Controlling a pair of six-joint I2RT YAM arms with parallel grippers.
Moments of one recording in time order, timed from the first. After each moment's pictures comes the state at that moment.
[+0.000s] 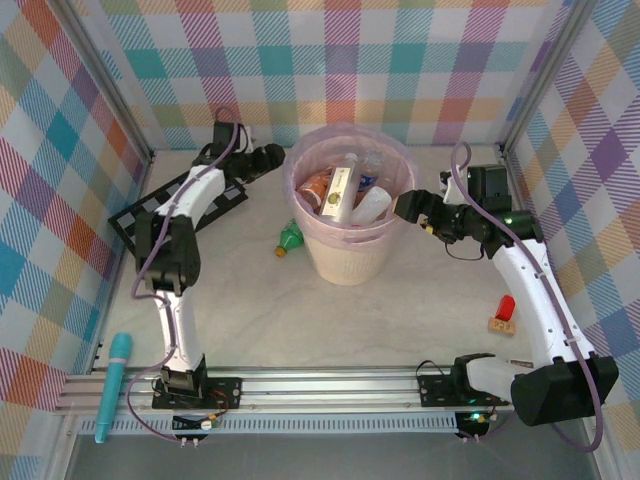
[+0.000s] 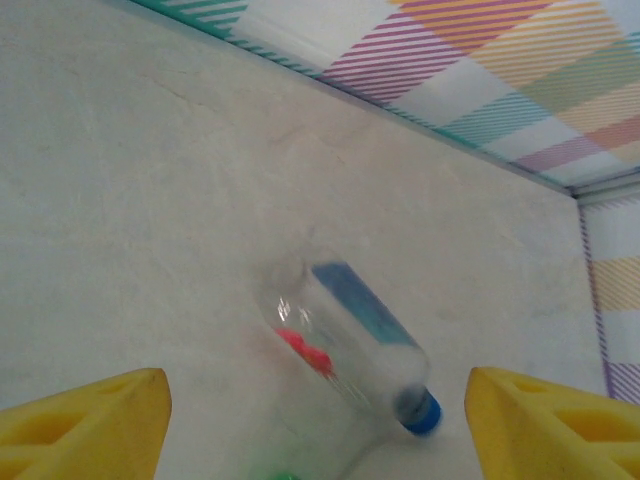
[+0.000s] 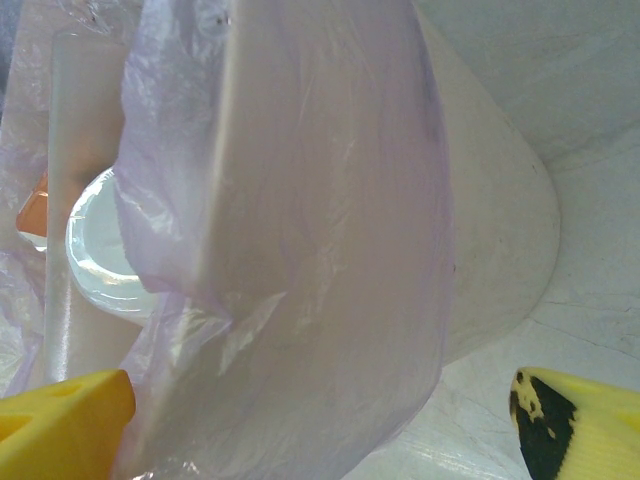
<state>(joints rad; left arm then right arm) -0.16 2.13 1.81 -0.37 0.42 -0.54 0.15 1.18 1.23 -0.83 -0.55 0.52</state>
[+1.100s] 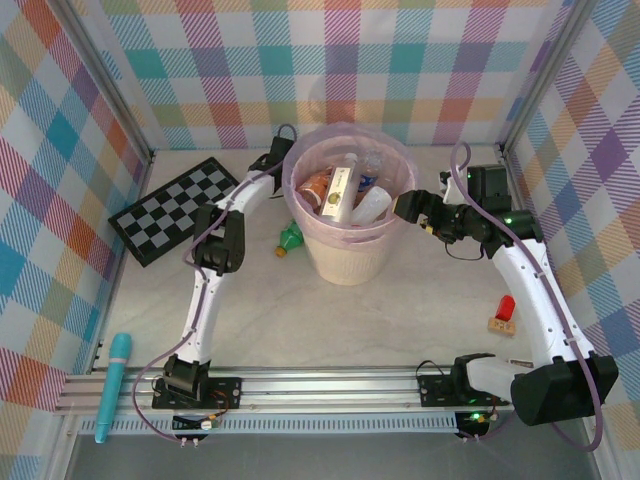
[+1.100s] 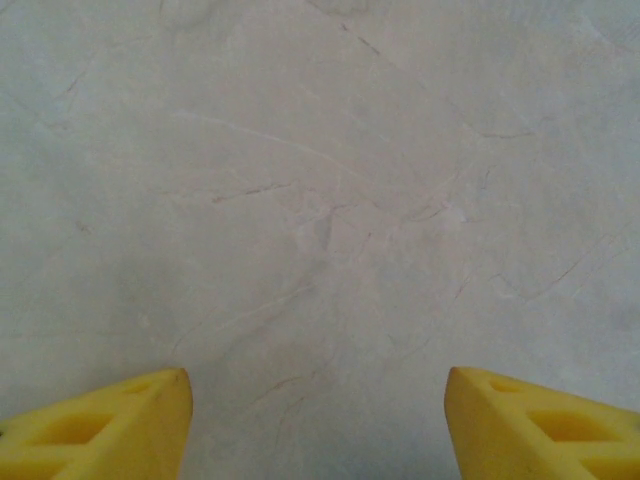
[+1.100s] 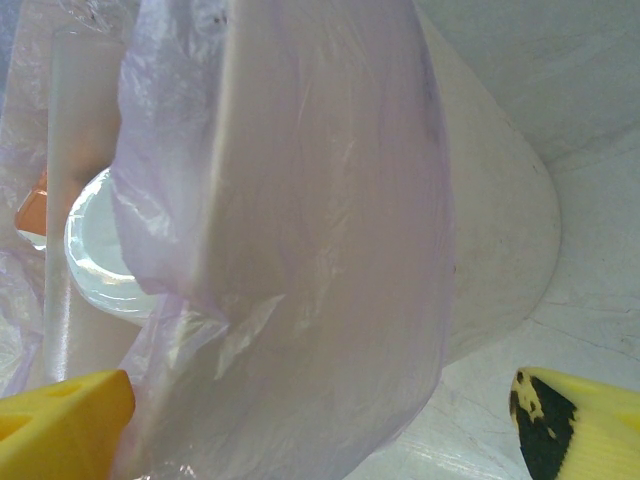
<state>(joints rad) -0.31 2.58 2.22 -0.47 0.30 -0.37 0.15 1.18 1.23 -0.83 -0.55 0.52</state>
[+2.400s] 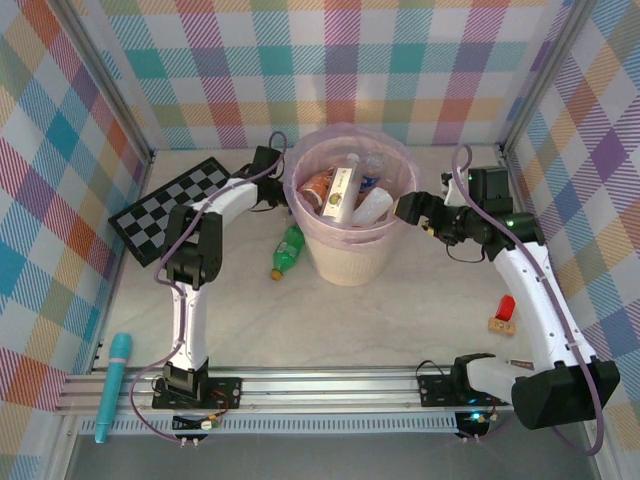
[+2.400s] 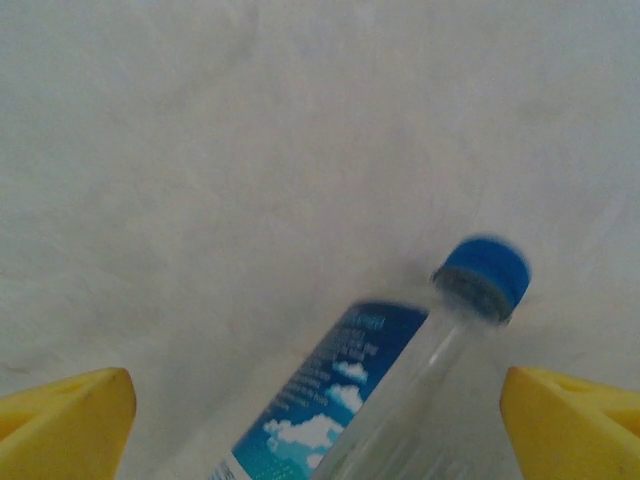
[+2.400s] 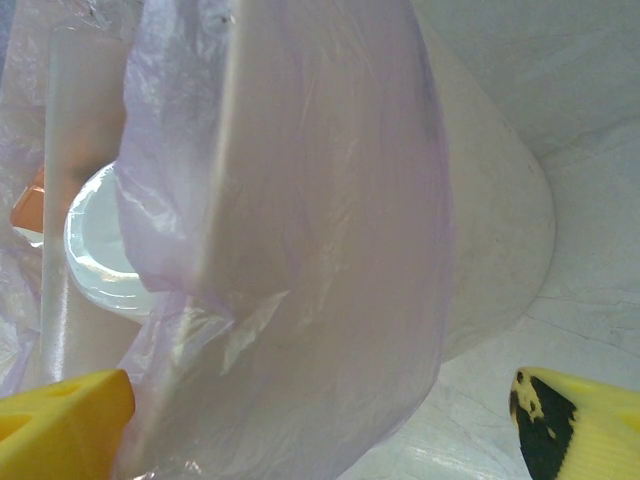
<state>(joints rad) -0.29 2.23 1.73 -0.43 0.41 -0.21 0.15 1.16 1.22 -0.85 -0.53 0.52</state>
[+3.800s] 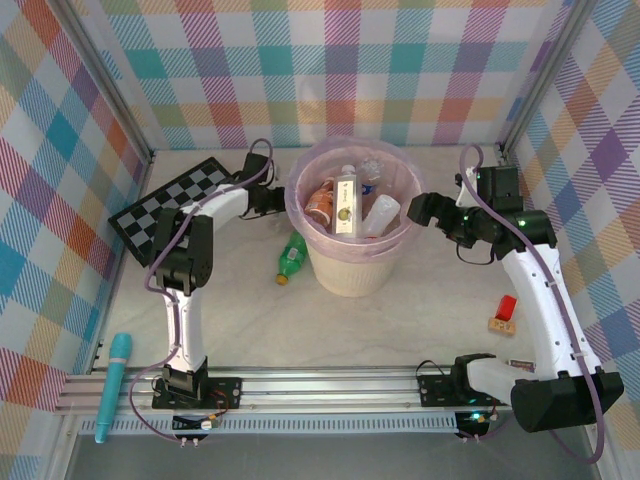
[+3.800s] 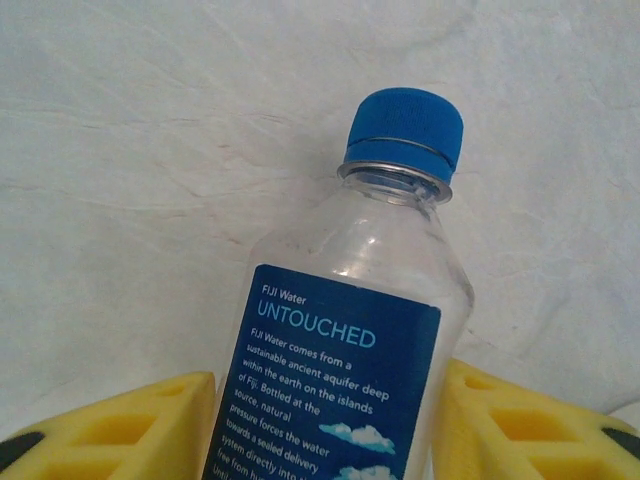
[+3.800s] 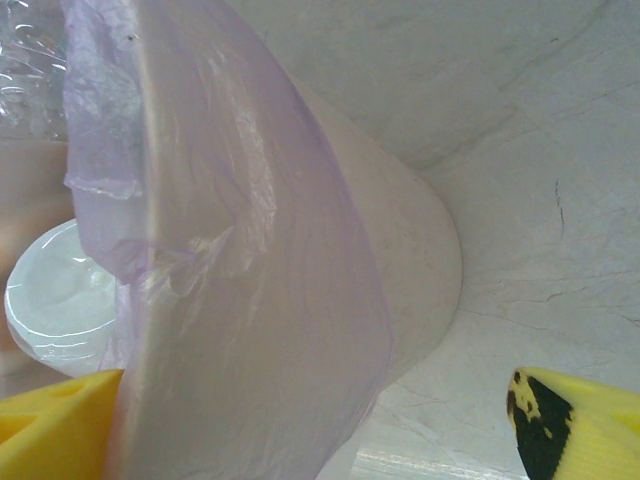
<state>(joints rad) -0.25 2.12 1.56 -0.40 0.22 -0.39 0.12 1.15 1.30 -1.00 -0.38 0.49</state>
